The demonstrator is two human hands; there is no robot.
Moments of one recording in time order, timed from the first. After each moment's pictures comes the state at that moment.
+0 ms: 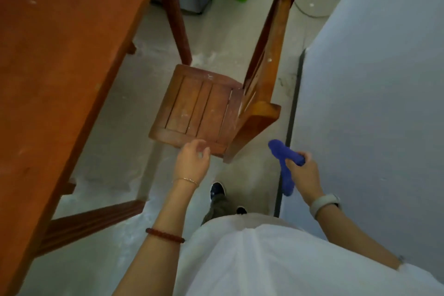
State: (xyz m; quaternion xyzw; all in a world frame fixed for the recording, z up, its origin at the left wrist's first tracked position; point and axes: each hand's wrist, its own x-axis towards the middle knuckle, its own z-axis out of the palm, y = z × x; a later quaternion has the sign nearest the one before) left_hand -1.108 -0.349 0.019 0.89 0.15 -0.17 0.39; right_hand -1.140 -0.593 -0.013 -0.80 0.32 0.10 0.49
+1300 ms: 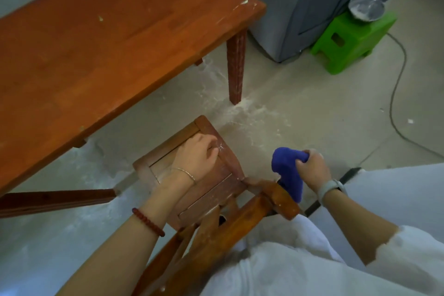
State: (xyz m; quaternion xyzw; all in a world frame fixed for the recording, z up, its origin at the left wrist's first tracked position) left_hand -0.752 -0.439 0.047 0.92 0.26 -0.12 0.26; right_hand -0.606 -0.678 -0.040 -0.92 -0.02 0.29 0.26
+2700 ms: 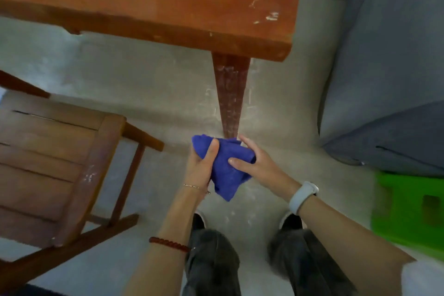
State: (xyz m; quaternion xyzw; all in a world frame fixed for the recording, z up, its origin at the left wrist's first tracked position) left_hand -0.301 -0.436 -0.267 0.24 0.64 0.39 0.61; right_hand -0.158 -0.439 -0.277 -0.57 -0.43 0.65 0.25
